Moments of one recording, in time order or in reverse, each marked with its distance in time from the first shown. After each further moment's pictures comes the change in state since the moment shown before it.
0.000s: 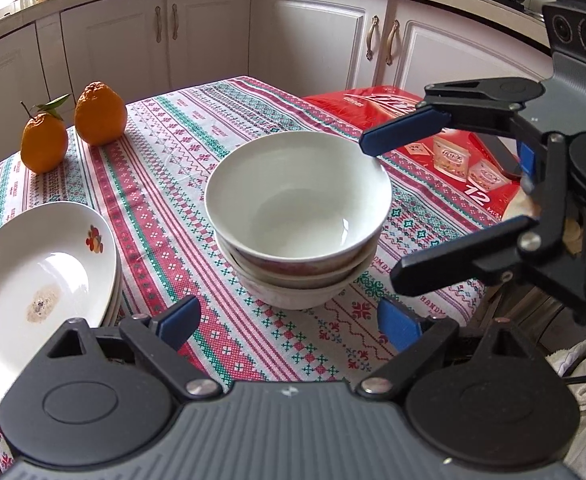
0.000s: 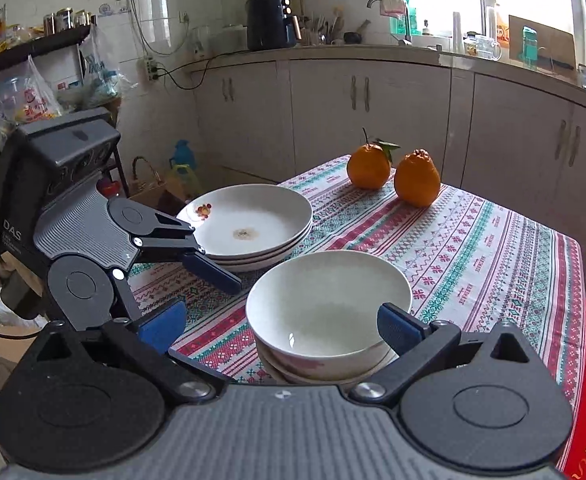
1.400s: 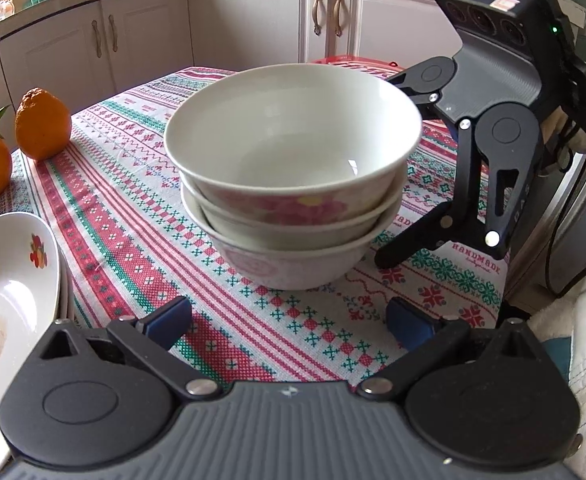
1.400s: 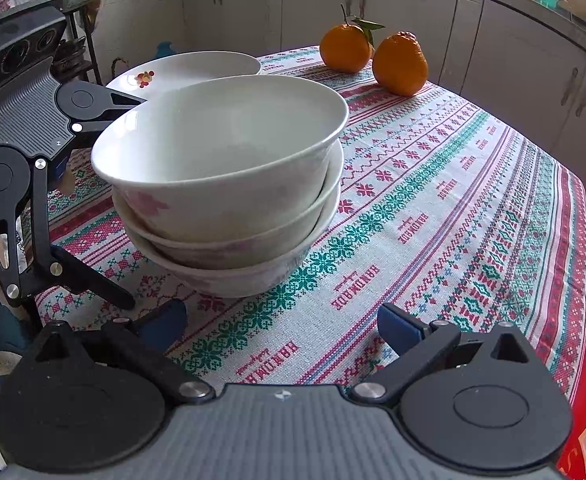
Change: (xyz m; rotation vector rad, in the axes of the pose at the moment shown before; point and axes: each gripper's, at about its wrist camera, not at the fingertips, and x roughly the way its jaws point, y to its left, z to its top) left arm 0.058 0.016 -0.020 0.195 0.001 -0.088; right arm 0.060 -0.052 -0.057 -0.081 0.270 -0.047
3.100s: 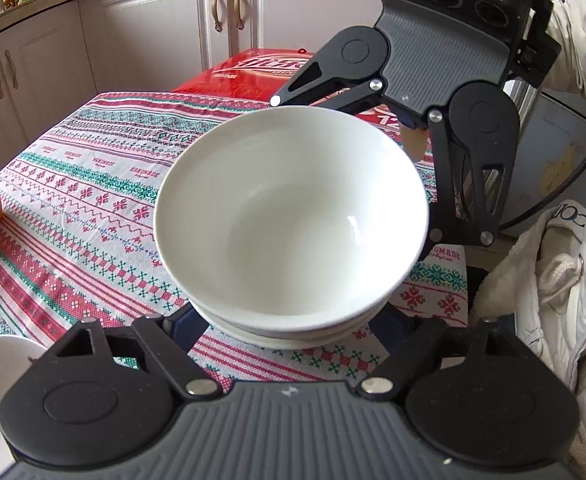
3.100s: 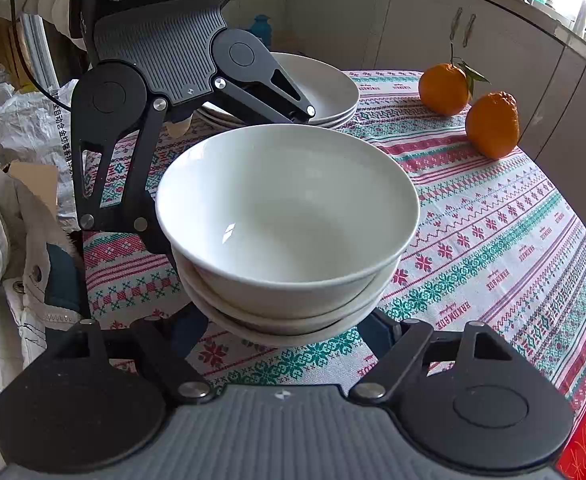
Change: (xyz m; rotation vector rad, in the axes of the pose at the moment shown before) left arm -0.009 0.032 0.042 0.237 0.056 -0.248; right arm -0.005 0.013 0.042 -0.281 0.057 0.157
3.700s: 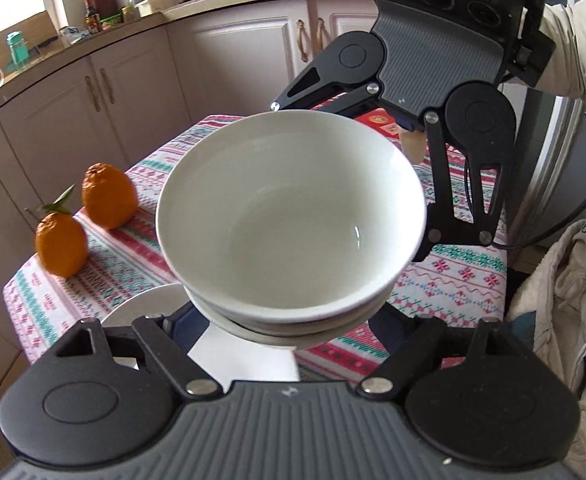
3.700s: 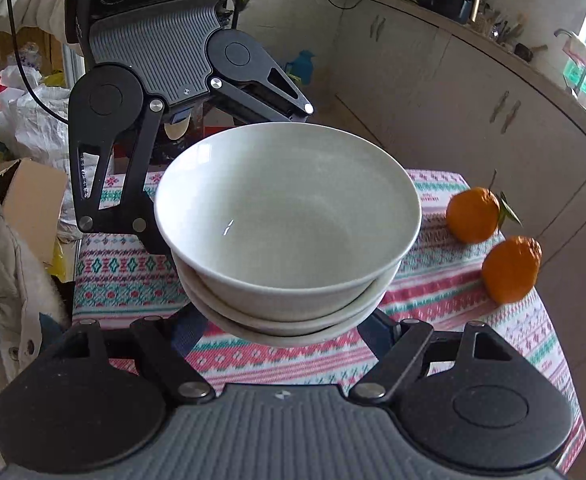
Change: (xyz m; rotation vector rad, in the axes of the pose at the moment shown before) left arm -0.102 0.027 -0.029 -0.049 -0.059 0.261; right arm 0.013 0.004 0.110 -0.223 -0.084 0.013
